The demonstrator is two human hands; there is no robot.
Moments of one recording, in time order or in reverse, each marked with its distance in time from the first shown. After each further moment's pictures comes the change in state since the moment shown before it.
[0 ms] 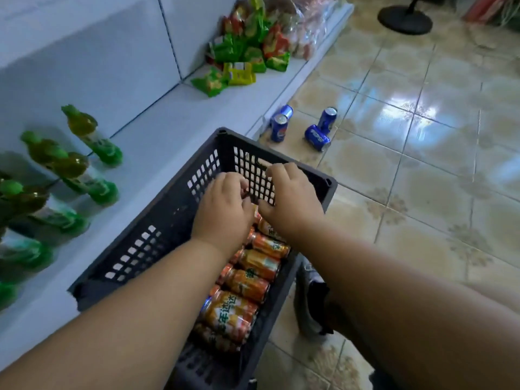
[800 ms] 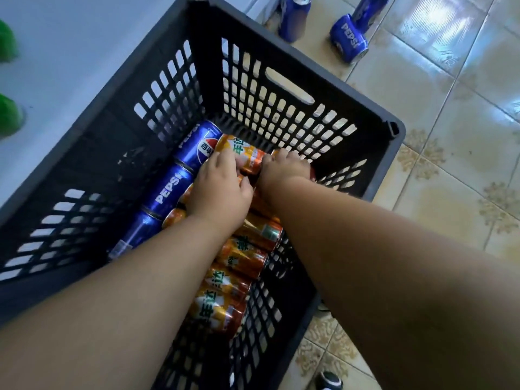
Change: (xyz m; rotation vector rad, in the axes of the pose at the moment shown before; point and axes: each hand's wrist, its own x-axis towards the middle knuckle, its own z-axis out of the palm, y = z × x) left_hand 0.015 -0.100 0.145 -0.068 -0.311 -0.356; right_hand 0.086 0.096 0.196 -0.589 -0.735 0.295
